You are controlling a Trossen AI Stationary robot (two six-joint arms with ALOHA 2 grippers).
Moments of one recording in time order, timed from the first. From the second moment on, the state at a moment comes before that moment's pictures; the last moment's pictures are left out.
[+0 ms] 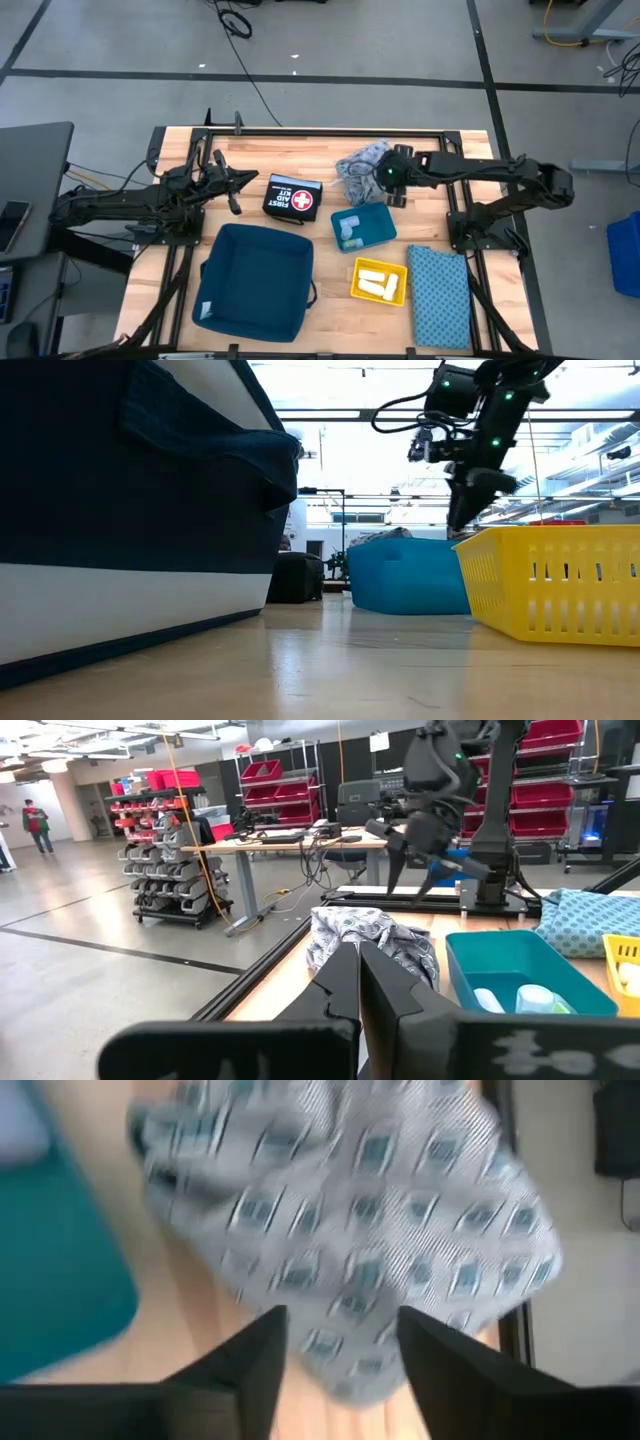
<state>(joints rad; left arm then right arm) 0.16 0.42 0.19 0.31 -0.26 0.15 -0.30 1.31 0.91 -0.72 0.30 -0.30</state>
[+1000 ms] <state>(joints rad) 0.16 0.42 0.19 0.31 -0.31 0.15 -0.14 1.31 0.53 -0.37 0.60 -0.40</state>
